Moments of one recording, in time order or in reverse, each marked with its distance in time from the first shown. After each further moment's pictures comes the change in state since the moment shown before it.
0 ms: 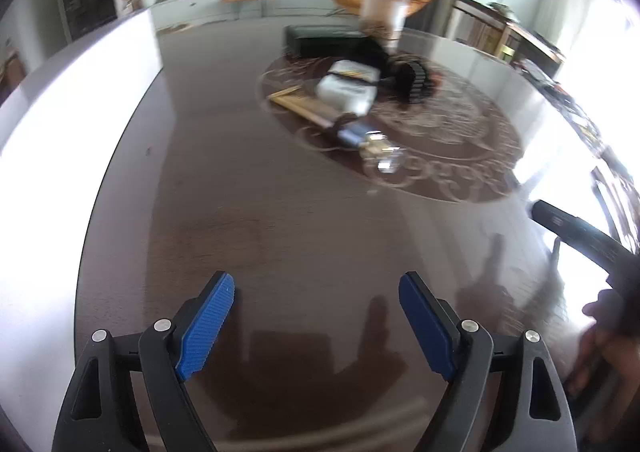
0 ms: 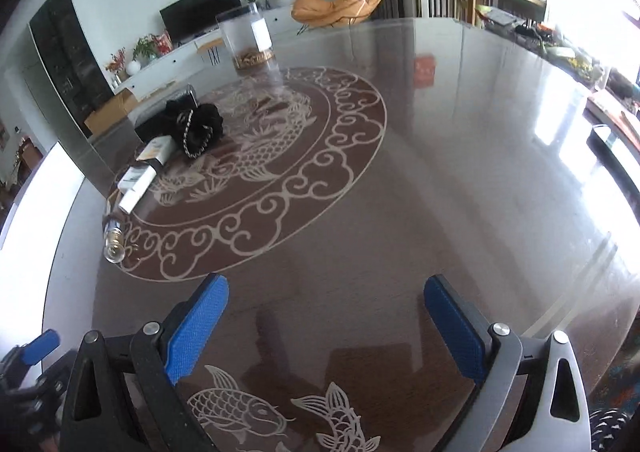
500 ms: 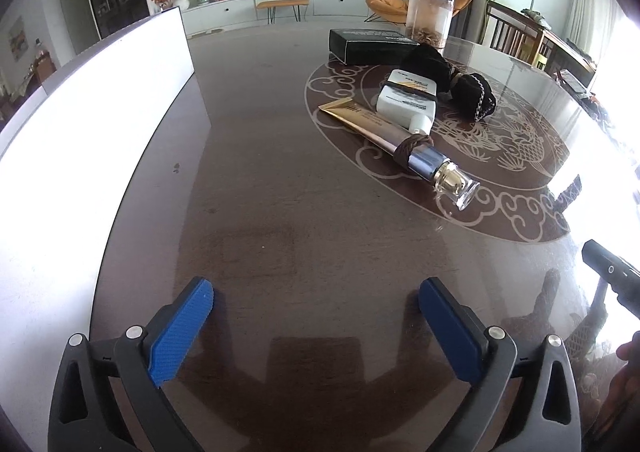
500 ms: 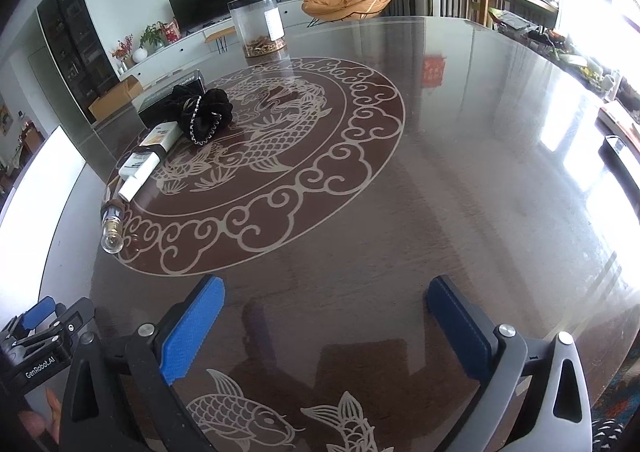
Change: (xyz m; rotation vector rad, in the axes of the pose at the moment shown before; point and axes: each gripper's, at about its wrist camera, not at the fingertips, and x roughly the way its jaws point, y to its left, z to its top) left arm 0.013 0.011 0.015 -0.015 -0.037 0.121; right arm 0.010 0.011 -0.001 -0.045 0.014 0.006
